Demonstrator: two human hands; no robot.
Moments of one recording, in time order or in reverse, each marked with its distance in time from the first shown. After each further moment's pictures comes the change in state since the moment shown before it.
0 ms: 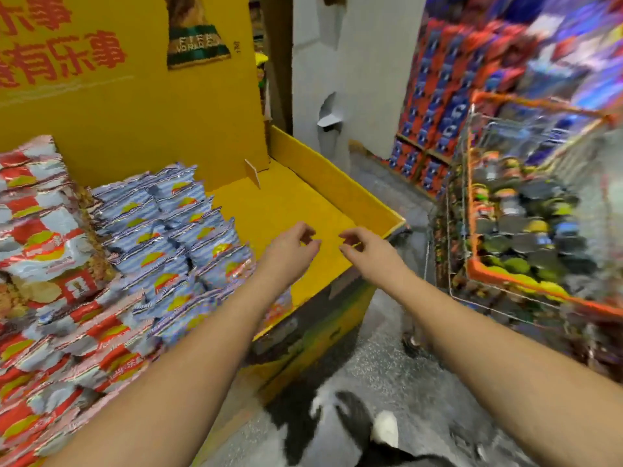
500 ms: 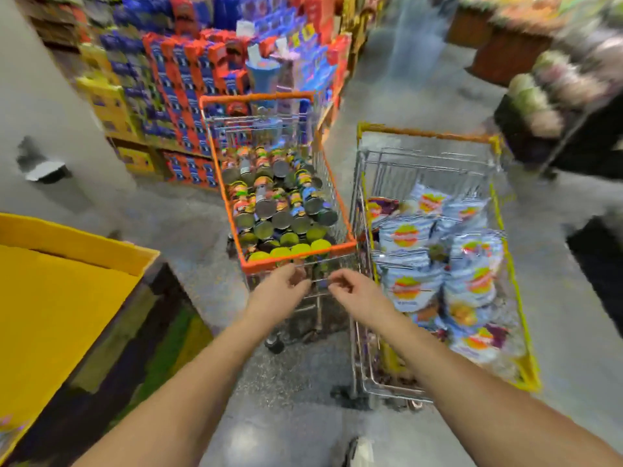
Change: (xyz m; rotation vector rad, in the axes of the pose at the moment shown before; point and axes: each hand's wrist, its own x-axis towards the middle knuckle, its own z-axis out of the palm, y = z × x) left_hand -0.061 0.292 0.304 0.057 -0.500 0.403; right_hand -0.245 0.271 -0.230 0.142 0.401 0.497
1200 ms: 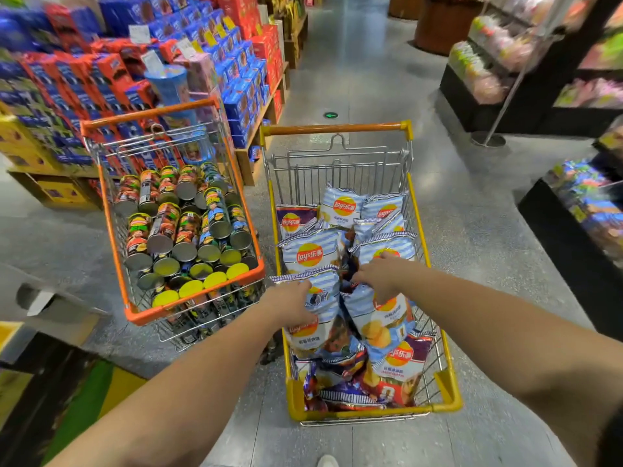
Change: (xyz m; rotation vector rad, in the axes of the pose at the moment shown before) left_hand 0.143 0.162 0.192 0.698 -0.527 0.248; right_hand 0.084 0.205 -0.256 -1.284 -0.560 -0.092
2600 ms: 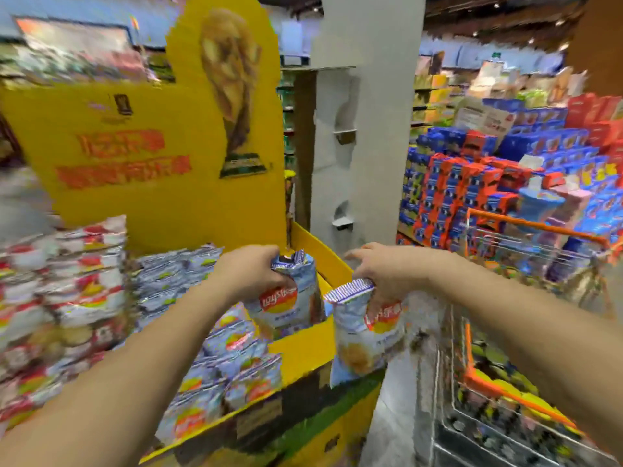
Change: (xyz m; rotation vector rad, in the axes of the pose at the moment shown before) left_hand -0.638 -0.404 0.025 -0.157 0.714 -1.031; right_hand -0.031 -0.588 -0.475 -0.509 0.603 -0.845
